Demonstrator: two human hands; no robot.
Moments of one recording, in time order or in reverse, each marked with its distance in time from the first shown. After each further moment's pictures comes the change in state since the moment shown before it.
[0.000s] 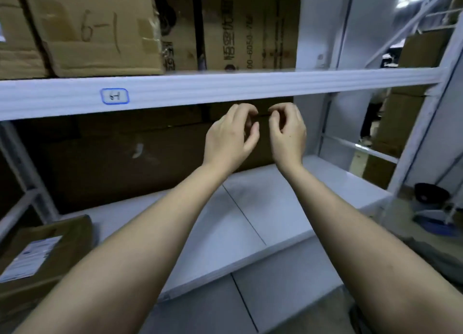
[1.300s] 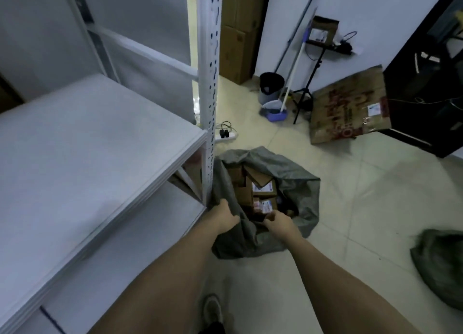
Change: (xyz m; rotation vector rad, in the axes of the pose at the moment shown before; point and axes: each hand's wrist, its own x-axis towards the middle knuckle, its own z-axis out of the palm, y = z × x) left_hand -0.157 0.309 0.696 -0.402 -1.728 -0.608; right_hand -0.102 0.630 -0.437 -0.759 -0.684 1.457
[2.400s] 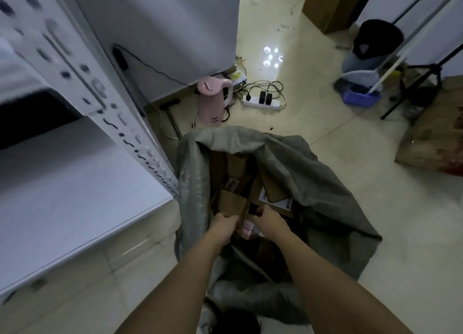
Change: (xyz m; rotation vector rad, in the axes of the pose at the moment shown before) left_hand 0.405 0.049 0.154 -1.159 0.140 -0.584; right_hand 0.473 0.076 0.048 -0.237 -0.467 -0.163
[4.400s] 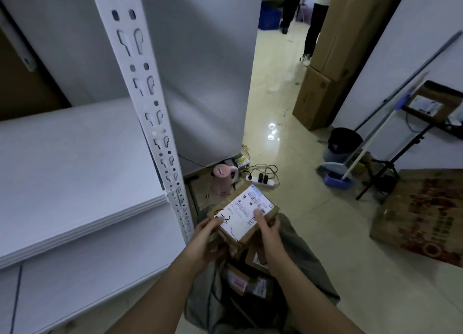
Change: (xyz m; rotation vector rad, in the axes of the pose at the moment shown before) left_hand -0.291 0.115 -0.068 -0.579 -0.104 0.316; right_hand -0.291 -0.149 -0.149 1.128 0.130 -0.305
